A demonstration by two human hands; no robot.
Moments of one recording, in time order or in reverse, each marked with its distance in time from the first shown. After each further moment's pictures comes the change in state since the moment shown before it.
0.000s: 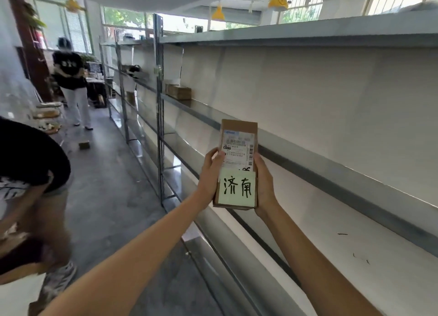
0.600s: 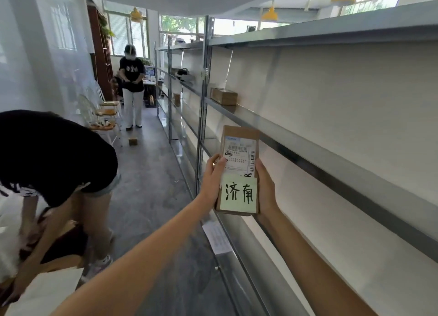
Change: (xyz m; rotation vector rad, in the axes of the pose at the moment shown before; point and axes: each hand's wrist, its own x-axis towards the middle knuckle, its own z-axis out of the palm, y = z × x) left_hand 0.112 -0.016 -0.119 -0.036 0.247 0.024; right_hand 0.116 0.074 0.112 0.056 -0.187 0.124
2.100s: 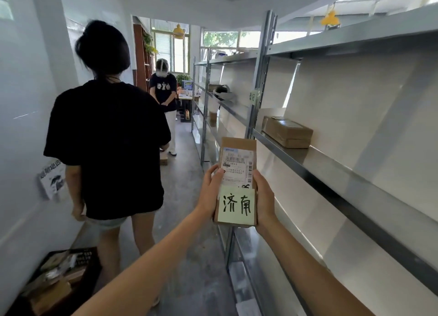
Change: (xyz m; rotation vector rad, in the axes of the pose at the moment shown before) left_hand 0.480 0.010 -0.185 0.178 0.210 0.070; right_hand 0.499 0.128 0.226 0.020 -0.078 0.015
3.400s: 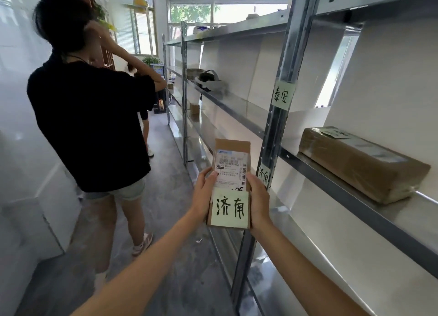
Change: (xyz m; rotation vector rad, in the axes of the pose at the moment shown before) left_hand 0.440 -0.095 -0.076 0.002 -0.110 -0.089; right_hand 0.390 0.135 0.128 -0.035 0.148 -0.017
